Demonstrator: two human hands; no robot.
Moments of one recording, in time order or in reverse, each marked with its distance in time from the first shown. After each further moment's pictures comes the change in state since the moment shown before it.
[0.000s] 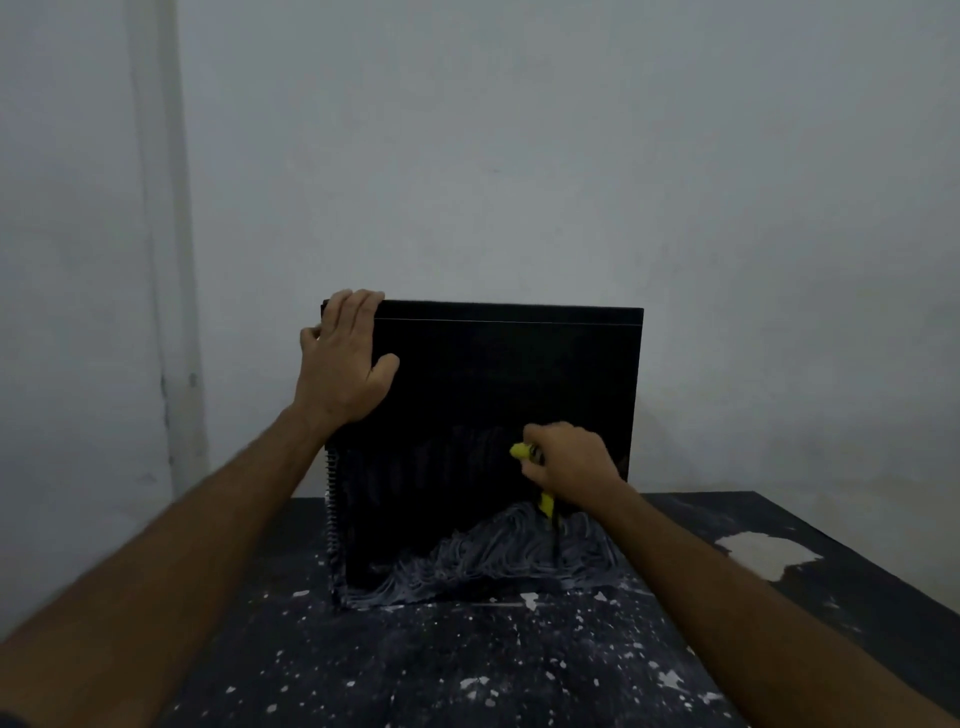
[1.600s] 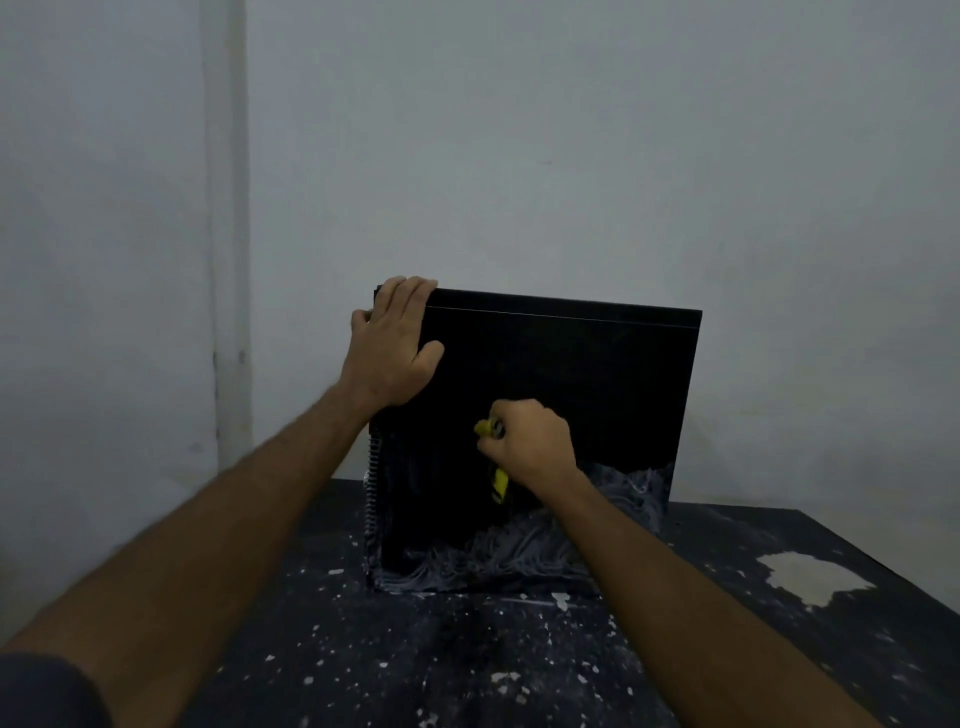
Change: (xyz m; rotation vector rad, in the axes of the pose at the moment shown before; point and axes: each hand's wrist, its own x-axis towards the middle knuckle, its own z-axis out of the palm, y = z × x) left_hand 0.001 -0.006 -0.003 -0.031 -0.027 0.002; right_hand 0.037 -0.097 0.012 0.156 0.067 -0.004
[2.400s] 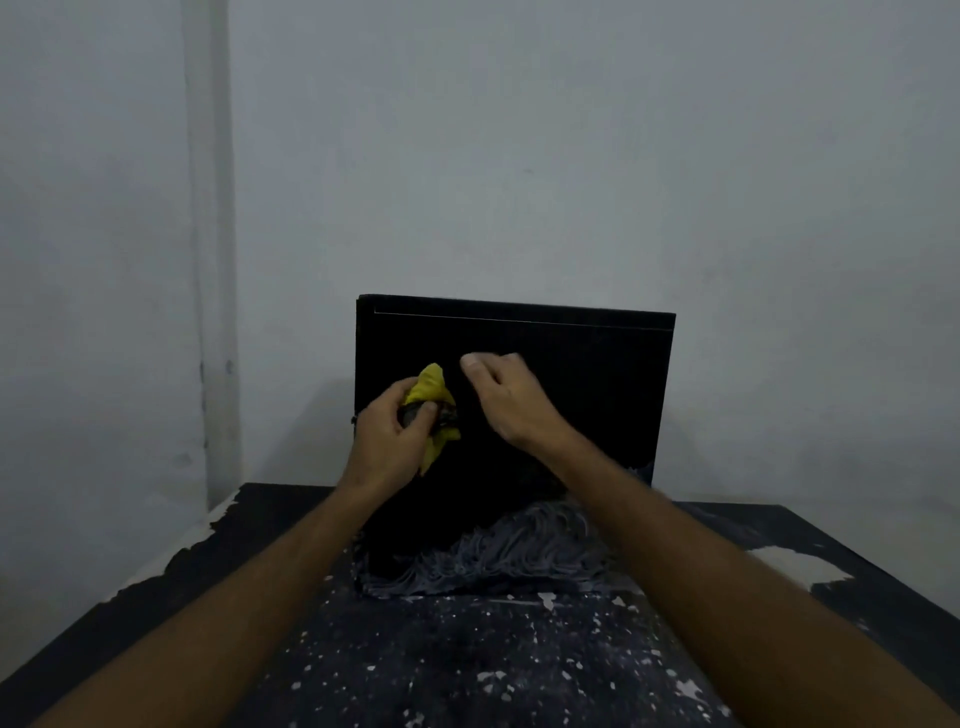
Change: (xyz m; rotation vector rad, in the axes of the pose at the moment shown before) left_hand -0.083 0.040 0.024 -0.674 0.053 -0.298; right_hand 0.024 -0.013 -0.053 0.672 0.035 -0.010
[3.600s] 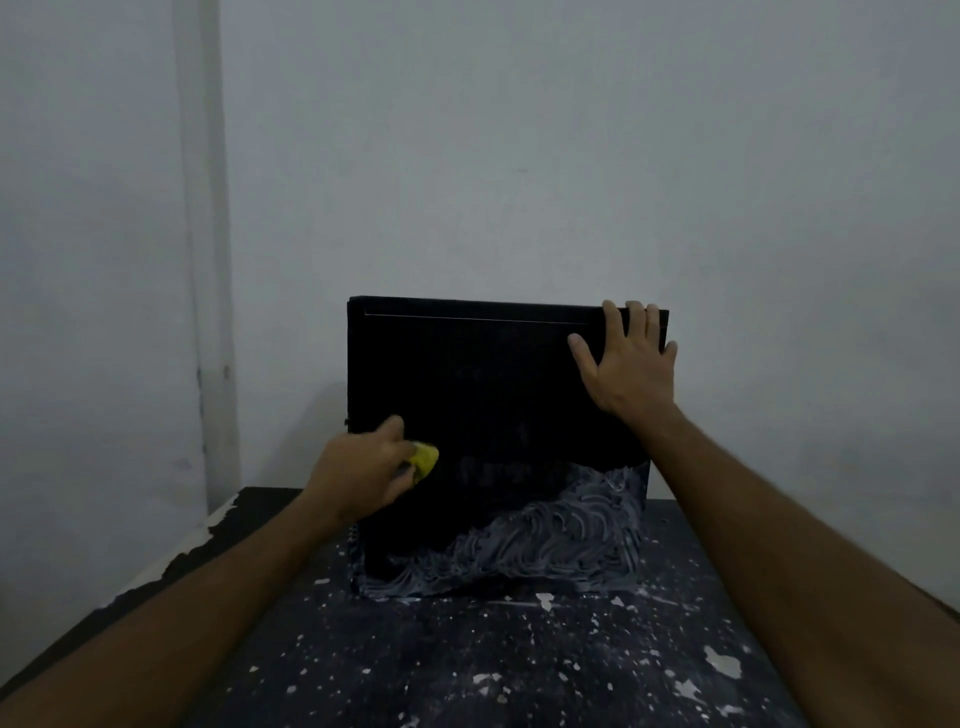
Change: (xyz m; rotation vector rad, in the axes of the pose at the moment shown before) left_hand -0.005 -0.051 -0.025 0.956 -0.275 0.529; right_hand 0.008 0.077 -0.110 -0.814 0.310 0.213
